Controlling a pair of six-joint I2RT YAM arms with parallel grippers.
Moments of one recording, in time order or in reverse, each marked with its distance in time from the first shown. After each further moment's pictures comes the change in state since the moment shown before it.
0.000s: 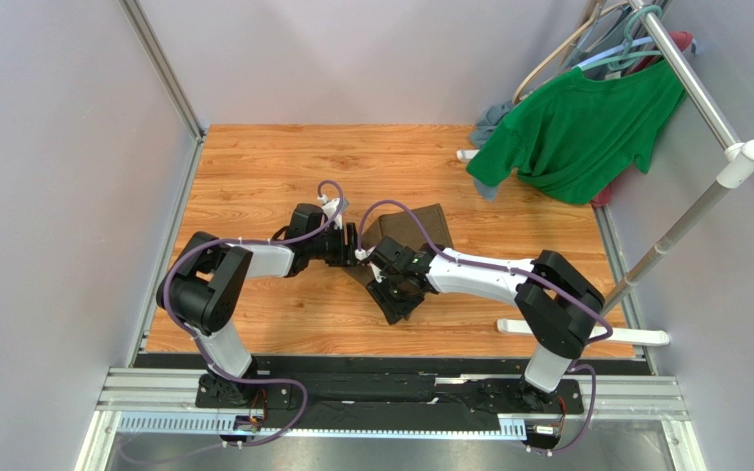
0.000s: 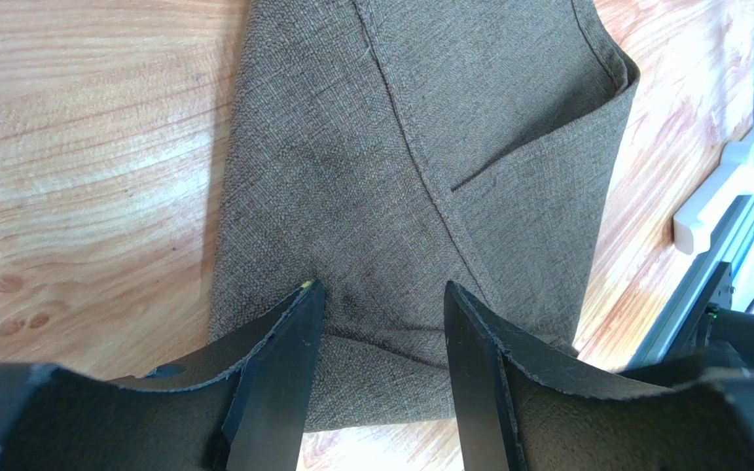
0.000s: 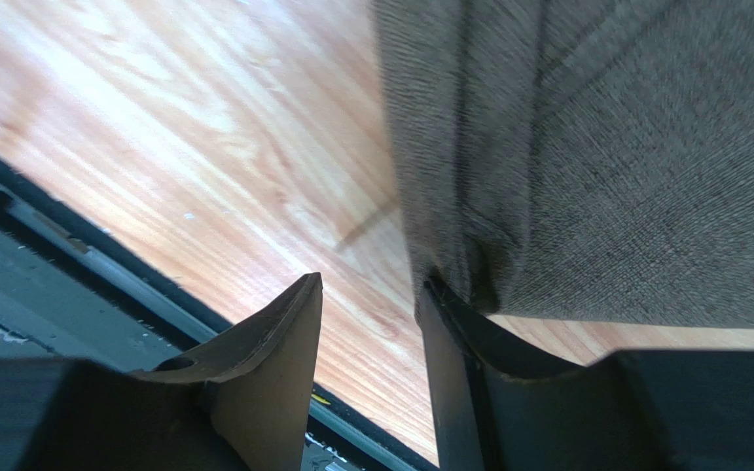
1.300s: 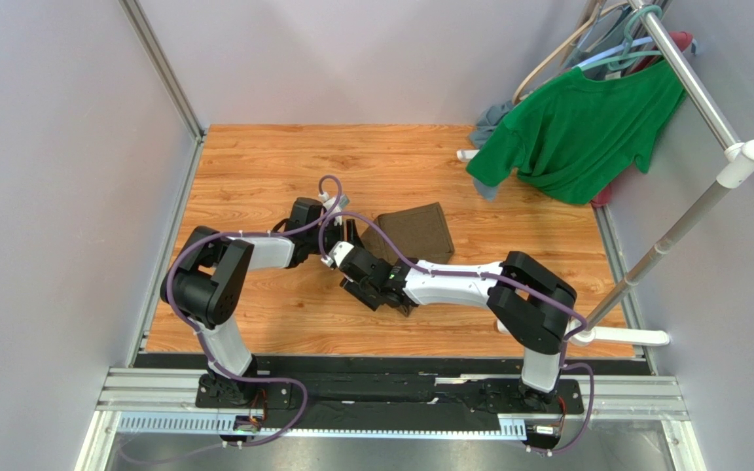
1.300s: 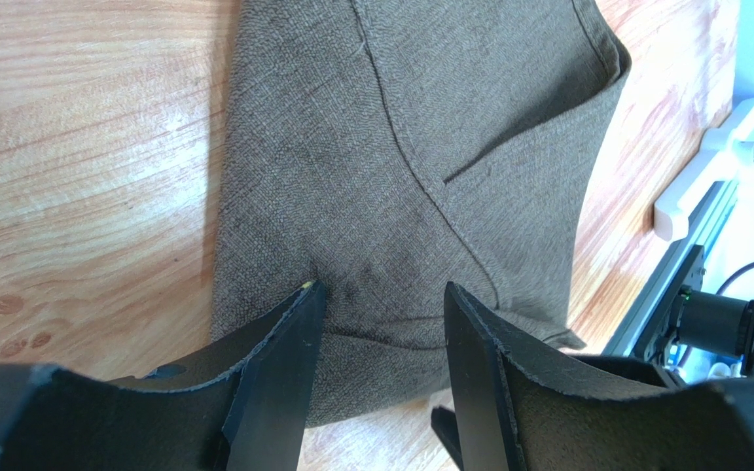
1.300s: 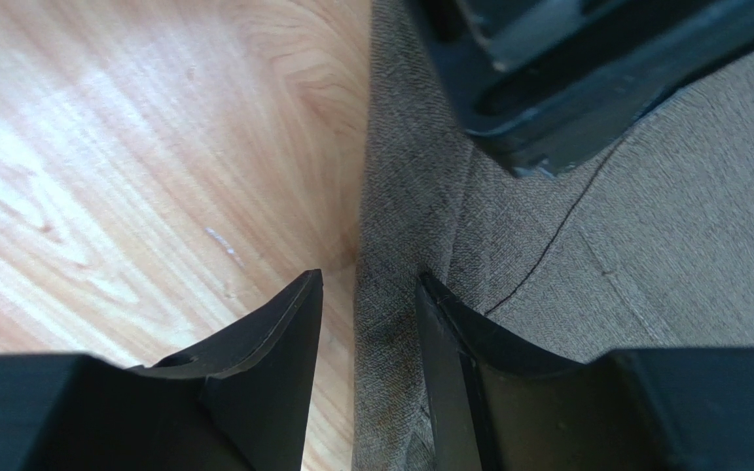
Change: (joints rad) left arm 0.032 0.043 0.076 -0.103 0.076 0.013; right arm 0.119 0.115 0.068 0.287 0.369 -0.263
